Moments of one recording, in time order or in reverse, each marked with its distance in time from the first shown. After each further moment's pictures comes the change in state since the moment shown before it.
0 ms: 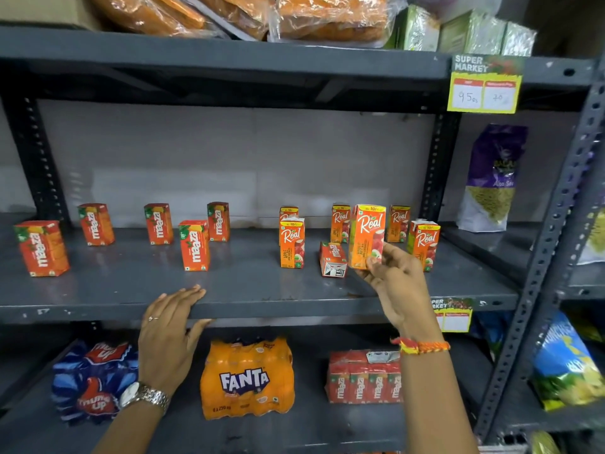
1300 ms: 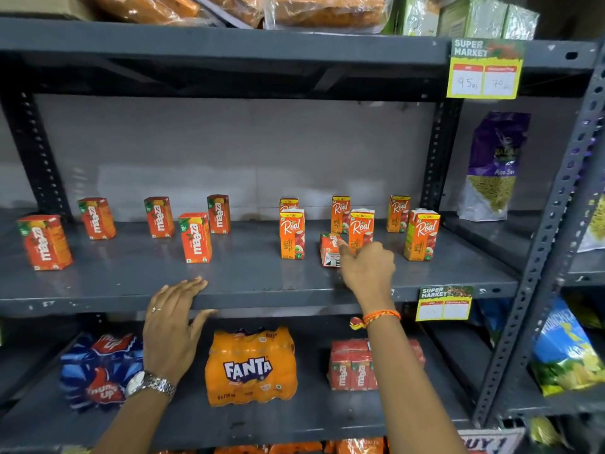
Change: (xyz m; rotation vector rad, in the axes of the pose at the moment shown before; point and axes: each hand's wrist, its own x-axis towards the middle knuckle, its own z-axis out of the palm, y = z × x) left_hand 0.006 0.009 -0.005 0.010 -0.054 -0.057; right_hand 0.033 0.035 0.035 -0.911 0.355 -0.186
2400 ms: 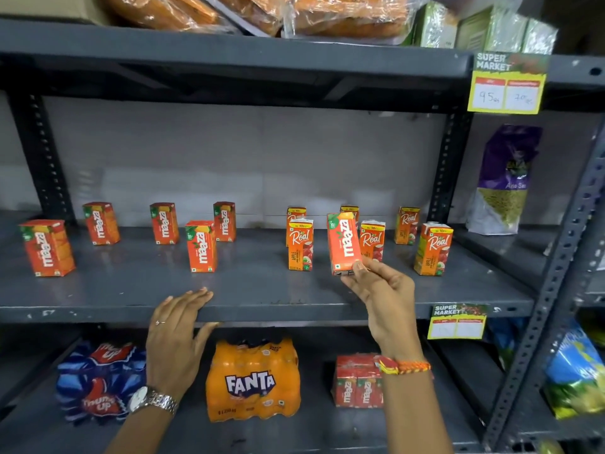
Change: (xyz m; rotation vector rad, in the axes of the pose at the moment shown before) left_hand -0.006 -0.012 0.012 -0.013 0.059 0.042; right_hand -0.034 0.005 -0.020 1.063 -0.296 0.252
